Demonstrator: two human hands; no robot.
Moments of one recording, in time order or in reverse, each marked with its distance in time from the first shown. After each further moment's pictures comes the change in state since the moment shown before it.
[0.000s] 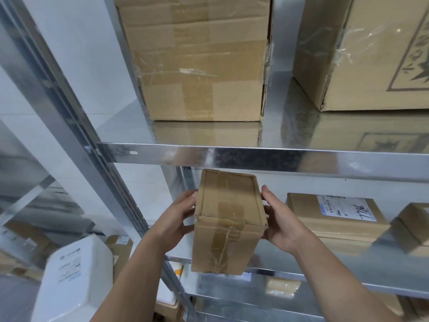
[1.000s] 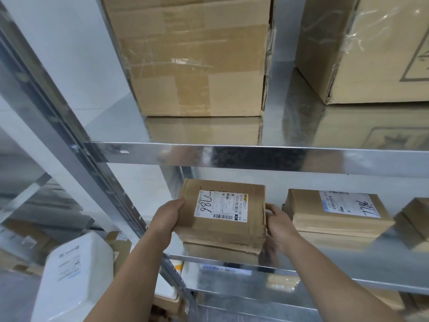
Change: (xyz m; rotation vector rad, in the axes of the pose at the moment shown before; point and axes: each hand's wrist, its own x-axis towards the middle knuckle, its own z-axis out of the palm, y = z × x) left_hand 0.038 -0.028 -0.025 0.093 0.420 -0.224; right_hand 0.045 0.040 -0.024 -0.340 0.381 0.006
